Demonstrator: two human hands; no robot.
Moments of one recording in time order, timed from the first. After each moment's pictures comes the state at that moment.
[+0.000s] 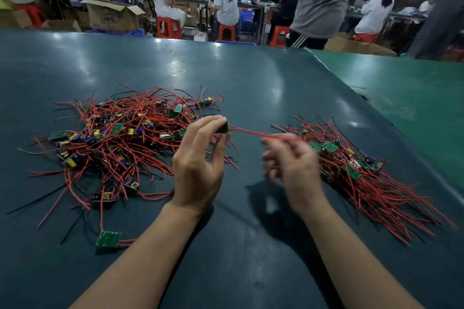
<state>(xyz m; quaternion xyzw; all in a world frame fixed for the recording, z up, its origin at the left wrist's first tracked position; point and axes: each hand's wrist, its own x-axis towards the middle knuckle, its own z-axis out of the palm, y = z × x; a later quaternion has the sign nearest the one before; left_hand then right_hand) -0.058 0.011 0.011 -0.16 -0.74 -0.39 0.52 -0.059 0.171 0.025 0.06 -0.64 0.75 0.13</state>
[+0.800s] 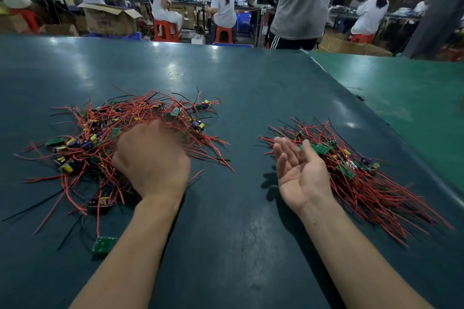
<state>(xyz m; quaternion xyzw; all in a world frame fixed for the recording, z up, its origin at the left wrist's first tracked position) -0.069 -0.030 0.008 0.24 -0.88 -0.18 0.37 -0.069 0.188 0.030 -0.15 -0.30 0.94 -0.01</state>
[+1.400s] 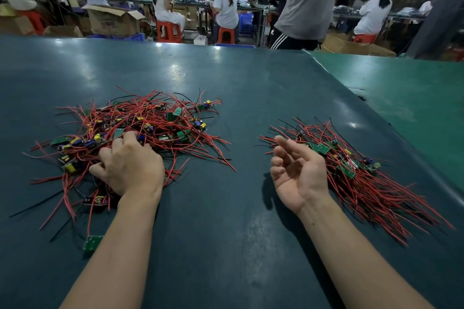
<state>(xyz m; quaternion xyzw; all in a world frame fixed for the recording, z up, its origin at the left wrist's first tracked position) -0.073 -0.065 0.010 0.35 -0.88 -0.17 0.28 -0.068 0.183 0.031 -0.12 -0.38 0.92 -0.05</state>
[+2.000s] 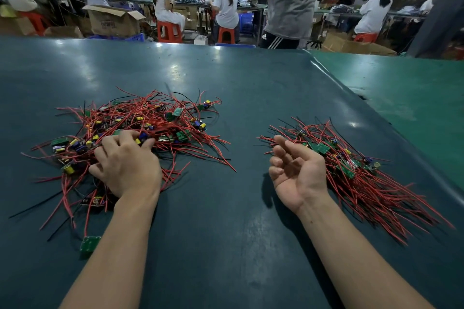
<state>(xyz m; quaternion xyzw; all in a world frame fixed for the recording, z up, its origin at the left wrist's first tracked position) -0.070 -0.065 0.009 0.33 -0.86 -0.21 0.33 -0.068 0.183 0.031 -0.12 -0.38 0.92 -0.05</state>
